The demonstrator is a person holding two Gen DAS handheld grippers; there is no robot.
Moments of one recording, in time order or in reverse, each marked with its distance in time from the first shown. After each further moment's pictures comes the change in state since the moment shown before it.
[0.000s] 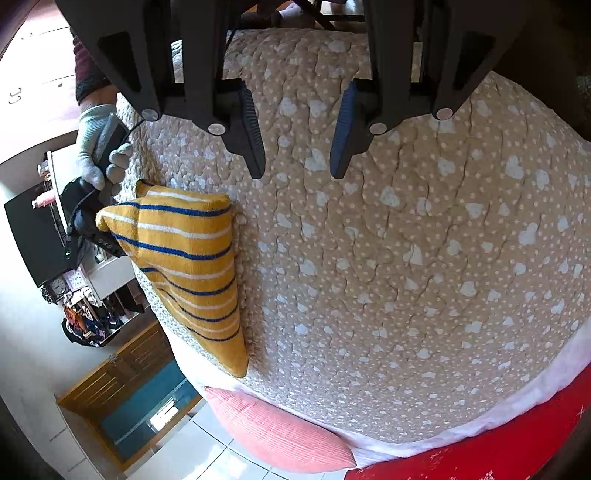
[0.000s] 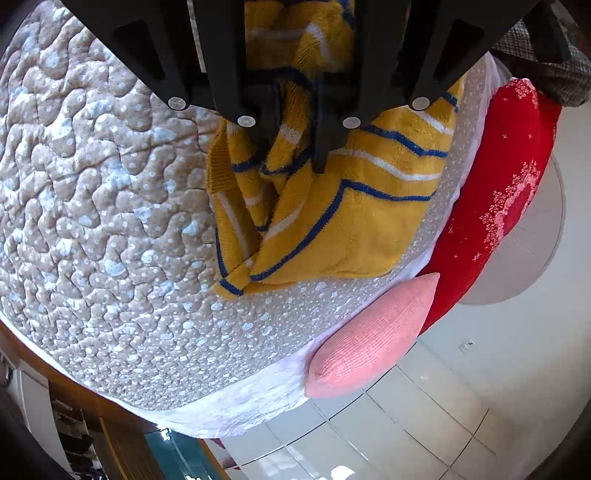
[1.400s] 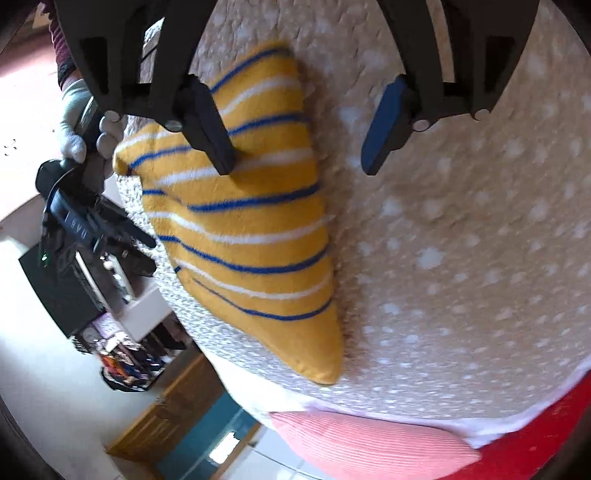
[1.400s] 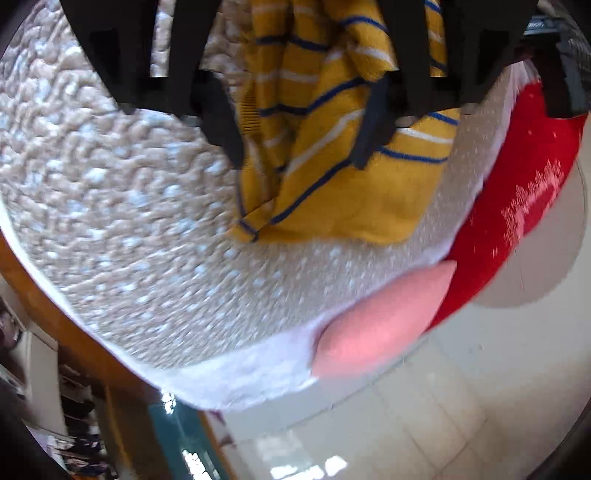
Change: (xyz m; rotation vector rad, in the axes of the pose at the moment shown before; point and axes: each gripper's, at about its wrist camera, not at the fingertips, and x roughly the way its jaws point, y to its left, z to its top) left arm 0.107 -0.072 0.095 0.226 0.068 -0.135; right arm -0.025 0.005 0.023 -0.065 -0.076 -0.128
